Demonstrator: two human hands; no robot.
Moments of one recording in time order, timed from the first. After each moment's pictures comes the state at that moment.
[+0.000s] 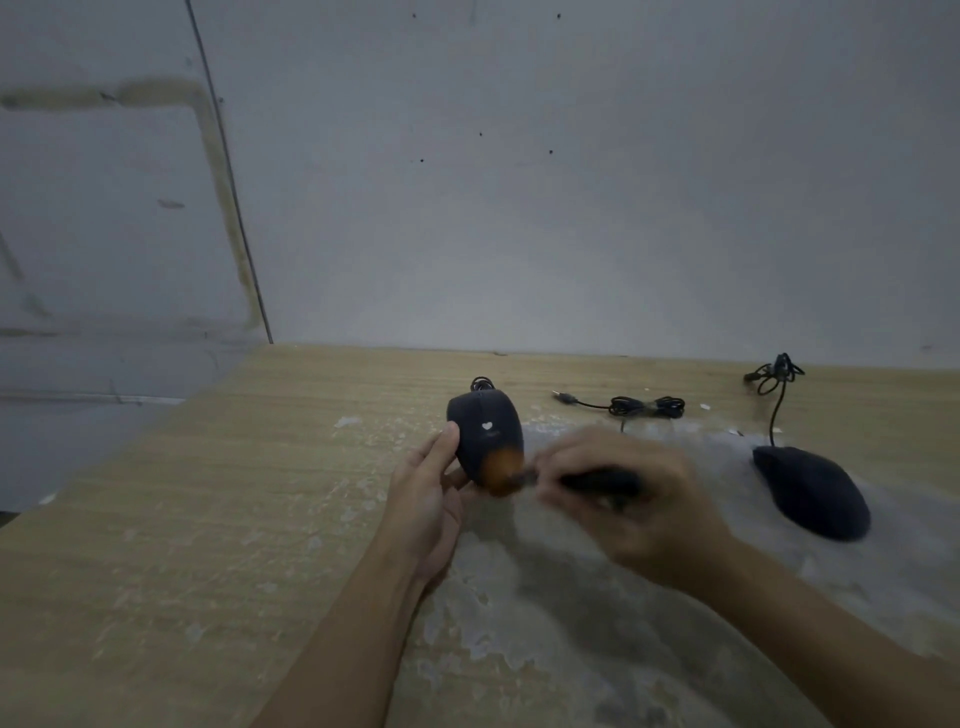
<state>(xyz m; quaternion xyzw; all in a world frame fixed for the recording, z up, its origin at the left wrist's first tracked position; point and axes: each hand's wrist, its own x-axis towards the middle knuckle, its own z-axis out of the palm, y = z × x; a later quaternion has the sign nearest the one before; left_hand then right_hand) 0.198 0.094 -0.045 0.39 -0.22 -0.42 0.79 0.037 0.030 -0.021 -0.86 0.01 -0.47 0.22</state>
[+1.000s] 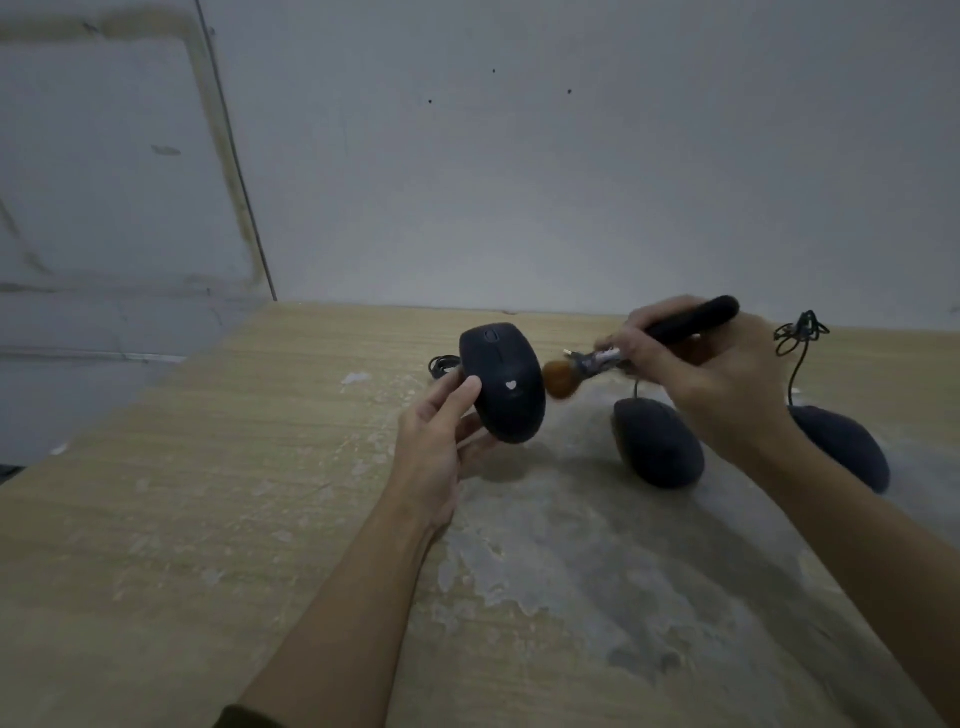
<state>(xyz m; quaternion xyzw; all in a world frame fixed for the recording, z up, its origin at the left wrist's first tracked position) 0.206 0.095 -0.050 0.47 -0.30 -0.36 0.74 0.030 -0.004 0.007 -0.78 0.13 -0.50 0.35</state>
